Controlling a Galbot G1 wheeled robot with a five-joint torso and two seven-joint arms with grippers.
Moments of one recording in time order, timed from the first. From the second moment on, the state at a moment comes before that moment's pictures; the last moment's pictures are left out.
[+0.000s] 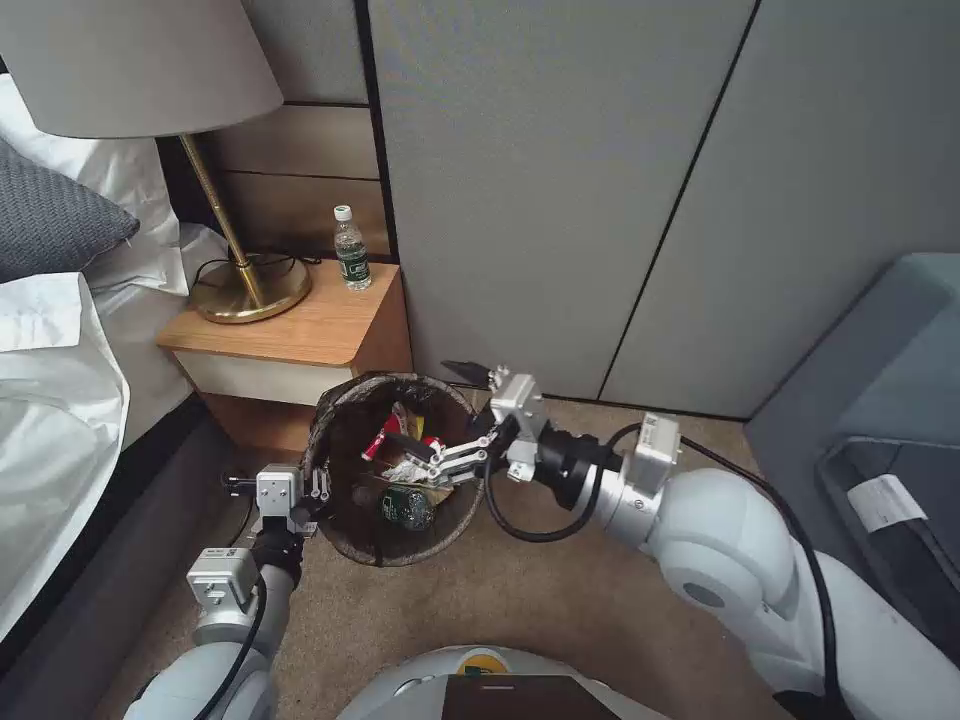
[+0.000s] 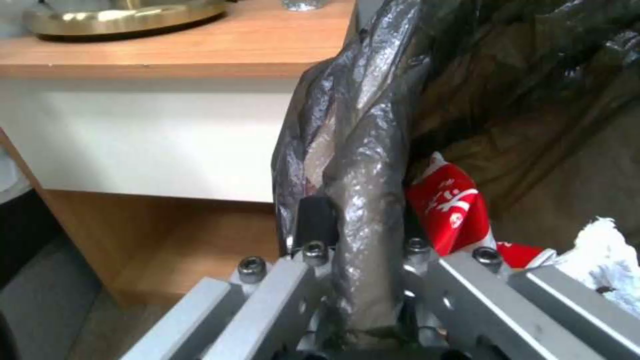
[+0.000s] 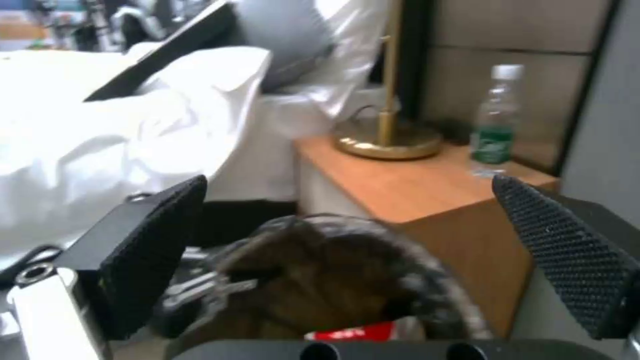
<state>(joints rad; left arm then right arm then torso) 1.88 -1.40 -0.58 -2.50 -0.17 0.31 -0.10 -1.00 0.85 0.06 2.49 0.75 -0.45 -0.06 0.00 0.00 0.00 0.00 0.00</state>
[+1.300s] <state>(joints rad) 1.86 -1.38 -0.58 -2.50 -0.21 0.34 -0.11 -1.87 1.38 0.58 2.44 0.03 0.16 0.12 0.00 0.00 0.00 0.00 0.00</state>
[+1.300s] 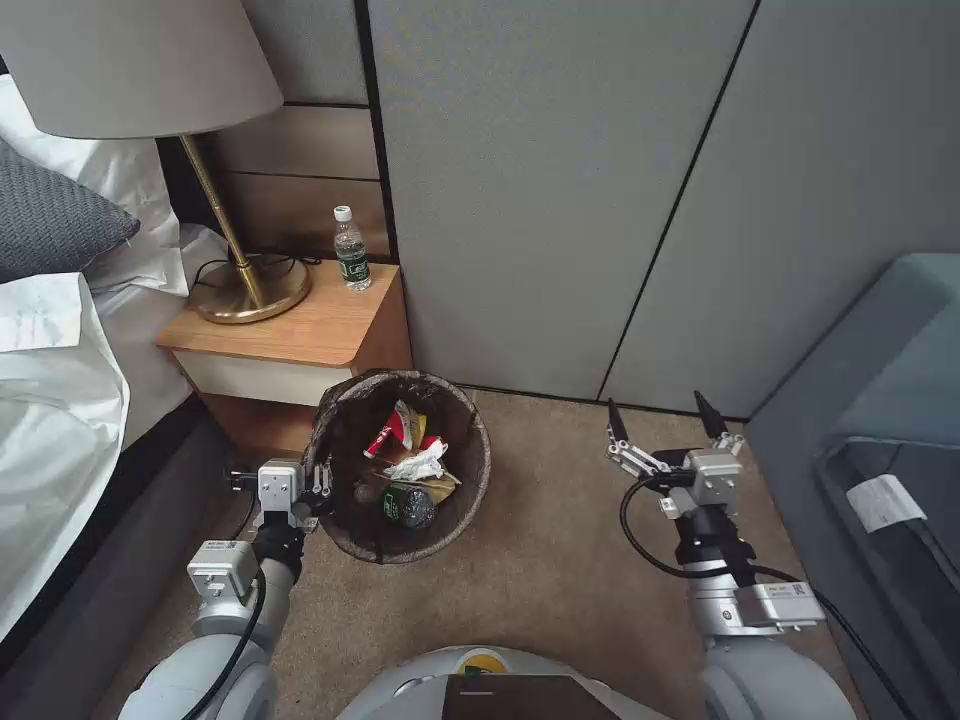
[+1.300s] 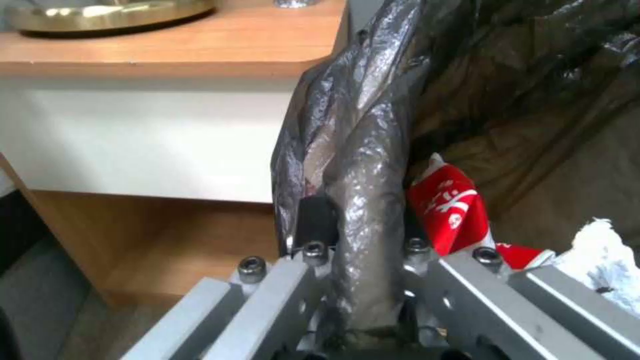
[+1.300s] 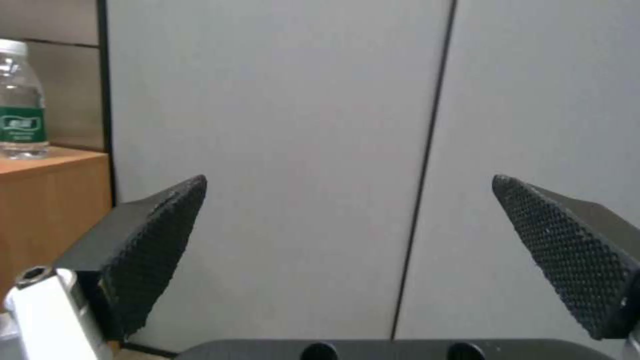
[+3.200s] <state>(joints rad) 1.86 -1.39 -0.59 -2.50 -0.22 0.35 -0.10 -1.86 1.38 0.59 2.42 0.06 0.13 0.11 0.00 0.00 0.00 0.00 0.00</state>
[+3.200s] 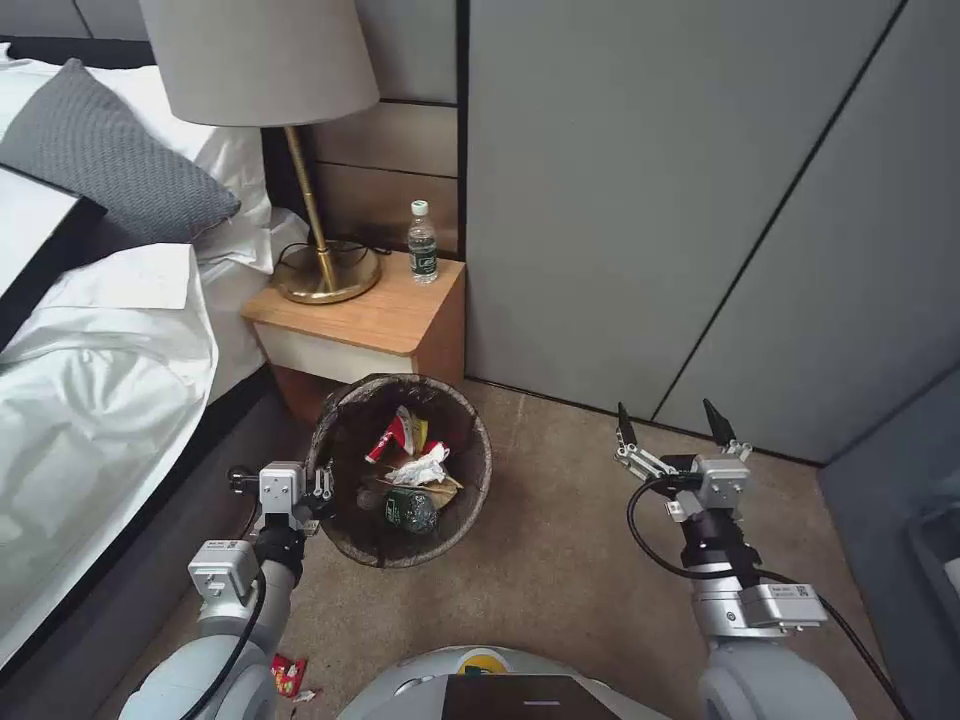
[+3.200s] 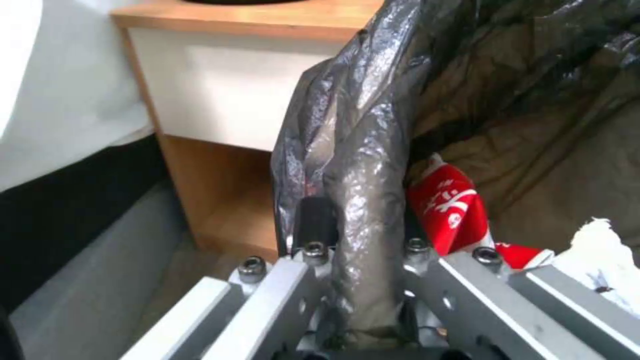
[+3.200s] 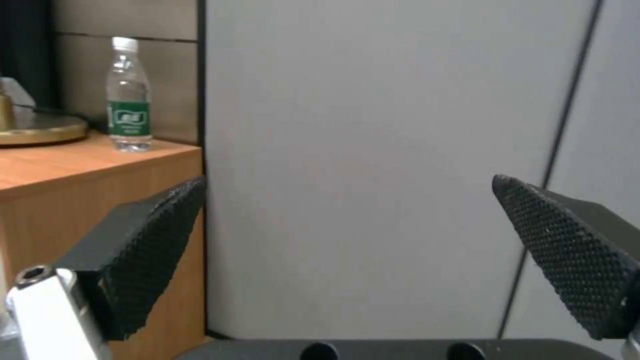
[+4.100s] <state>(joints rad) 1.87 -1.39 -0.58 -2.50 -0.21 0.35 -0.11 -1.84 1.37 0.56 2.41 0.05 0.11 0.11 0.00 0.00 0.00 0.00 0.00</state>
